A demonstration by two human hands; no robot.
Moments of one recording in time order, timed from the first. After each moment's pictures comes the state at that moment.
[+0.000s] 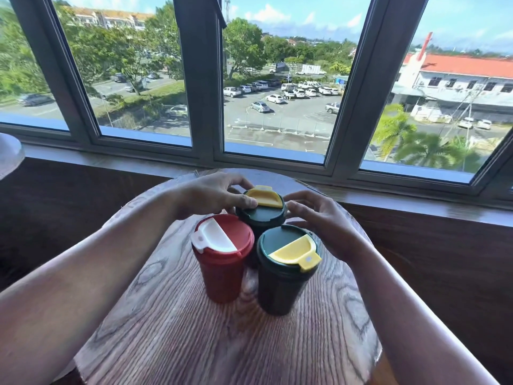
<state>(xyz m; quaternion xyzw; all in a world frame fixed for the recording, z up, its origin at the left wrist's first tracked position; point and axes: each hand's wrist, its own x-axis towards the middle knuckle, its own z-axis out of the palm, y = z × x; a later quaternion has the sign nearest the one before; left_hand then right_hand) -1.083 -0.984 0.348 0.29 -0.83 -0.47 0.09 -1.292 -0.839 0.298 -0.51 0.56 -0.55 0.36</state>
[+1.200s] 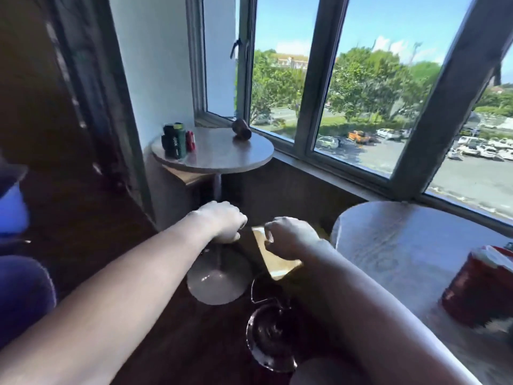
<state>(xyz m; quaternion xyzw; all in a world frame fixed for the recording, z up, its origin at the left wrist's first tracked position) -0.630 -0.904 0.315 0.57 -0.80 0.07 -0.17 -0.813 -0.918 0.286 -0.88 0.47 -0.01 -0.02</state>
